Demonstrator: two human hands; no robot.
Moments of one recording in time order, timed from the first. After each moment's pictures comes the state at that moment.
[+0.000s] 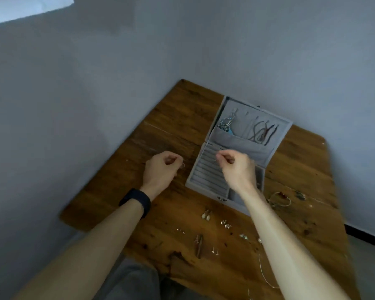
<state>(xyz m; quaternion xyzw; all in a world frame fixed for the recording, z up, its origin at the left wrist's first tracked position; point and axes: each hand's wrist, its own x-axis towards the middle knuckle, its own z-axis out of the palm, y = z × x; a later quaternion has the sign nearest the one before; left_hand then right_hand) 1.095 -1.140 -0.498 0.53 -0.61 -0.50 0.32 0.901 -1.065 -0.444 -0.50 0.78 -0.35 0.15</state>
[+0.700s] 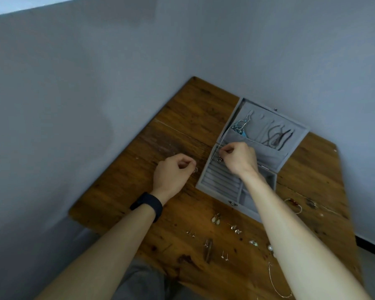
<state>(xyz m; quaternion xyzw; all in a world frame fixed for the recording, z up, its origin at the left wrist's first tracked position) 1.098 -1.137 -0.508 0.52 -0.65 -0.45 0.32 0.904 -1.122 -0.443 -0.51 0.83 -0.18 0.14</state>
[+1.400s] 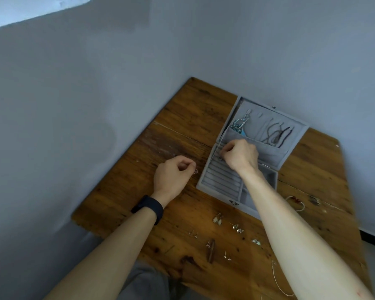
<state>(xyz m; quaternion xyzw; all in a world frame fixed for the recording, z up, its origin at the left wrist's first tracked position) 1.098 -1.135 -0.505 0.53 -0.66 -0.43 0.32 0.897 -1.133 -0.453 -0.48 0.86 -0.16 0.11</state>
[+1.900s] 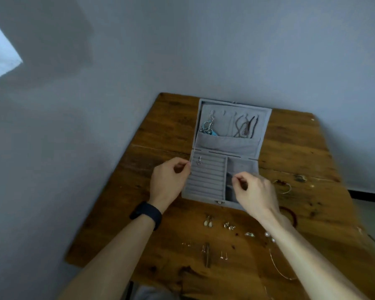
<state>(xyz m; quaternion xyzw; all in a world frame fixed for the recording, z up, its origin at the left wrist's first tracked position) 1.065 -1.139 -0.476 0.47 -0.74 -0.38 0.30 0.868 -0.999 -0.483 -0.51 0.81 -0.27 0.01</state>
